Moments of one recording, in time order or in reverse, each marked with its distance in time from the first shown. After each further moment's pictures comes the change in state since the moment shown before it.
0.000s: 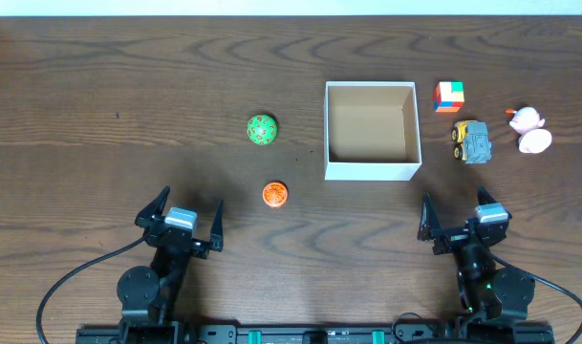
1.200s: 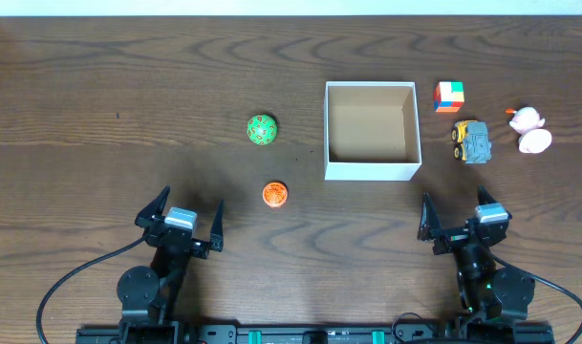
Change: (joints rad) left arm 0.000 0.000 0.000 0.000 0.000 0.000; right arm 0.000 0.000 0.000 0.000 0.000 0.000
